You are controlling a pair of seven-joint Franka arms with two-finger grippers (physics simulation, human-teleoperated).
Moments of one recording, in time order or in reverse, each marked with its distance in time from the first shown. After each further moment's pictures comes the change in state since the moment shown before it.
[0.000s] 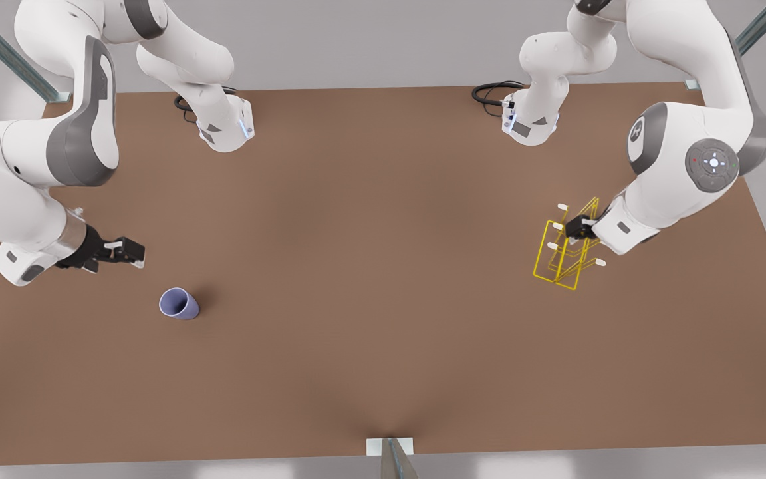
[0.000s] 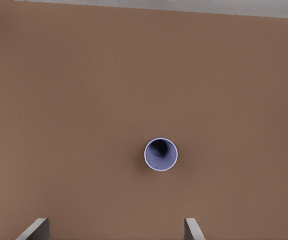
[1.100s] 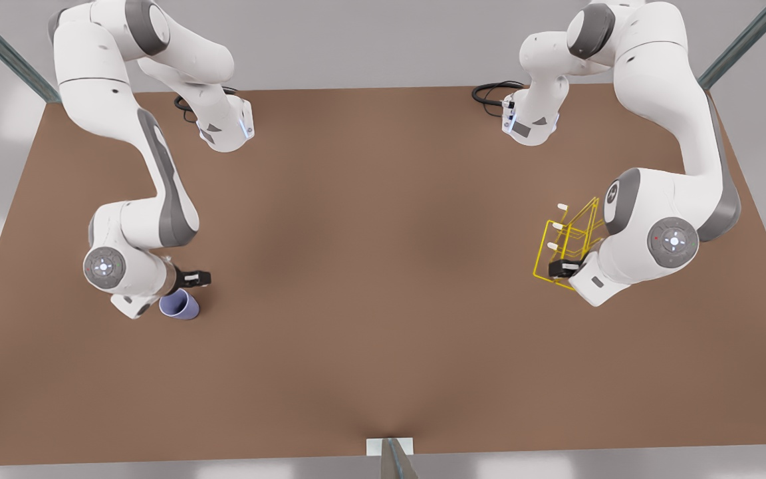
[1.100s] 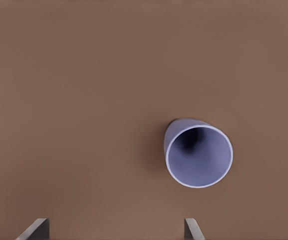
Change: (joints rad) left arm -0.049 0.269 0.009 0.218 0.054 -0.061 -0.058; right arm 0.001 0.112 0.059 -0.399 -0.086 0.337 0.072
